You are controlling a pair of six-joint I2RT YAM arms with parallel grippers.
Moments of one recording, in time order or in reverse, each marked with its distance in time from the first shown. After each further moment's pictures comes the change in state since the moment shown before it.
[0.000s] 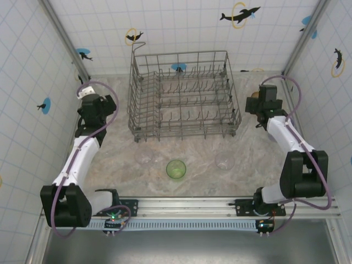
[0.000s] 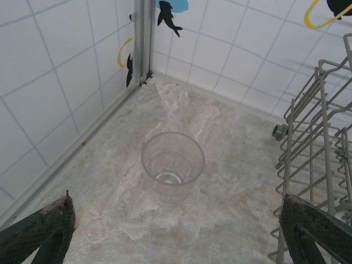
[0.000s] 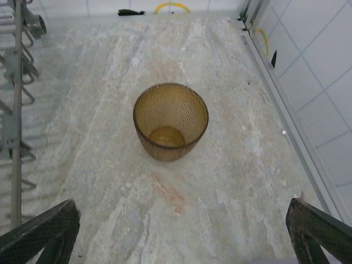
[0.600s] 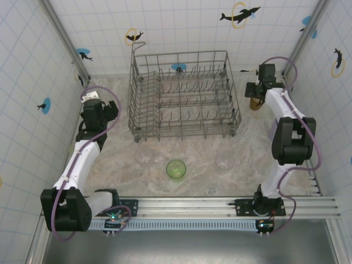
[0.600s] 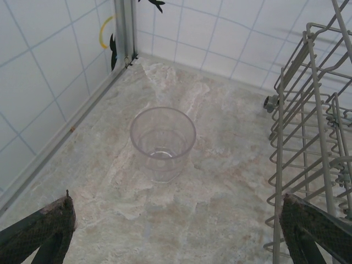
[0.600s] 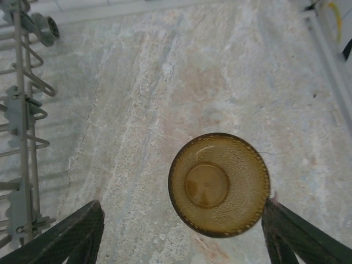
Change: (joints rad) left arm 0.000 -0.030 -0.059 -0.008 0.069 0.035; right arm -0.053 0.421 0.483 -0.239 -0.172 0.042
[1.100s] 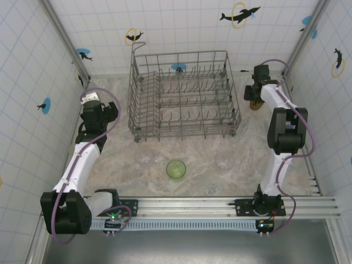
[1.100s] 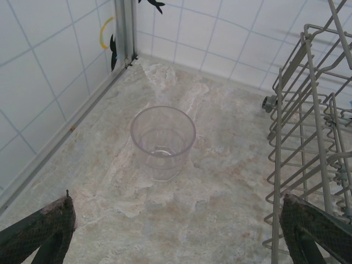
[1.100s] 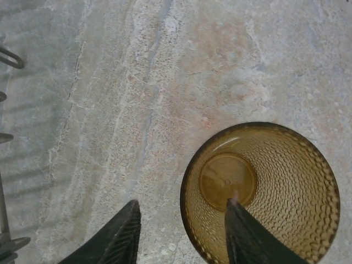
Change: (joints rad) left arm 0.000 -0.024 -0.020 0.004 0.000 -0.002; right arm 0.000 0.167 0.123 -0.088 -0.024 0.046
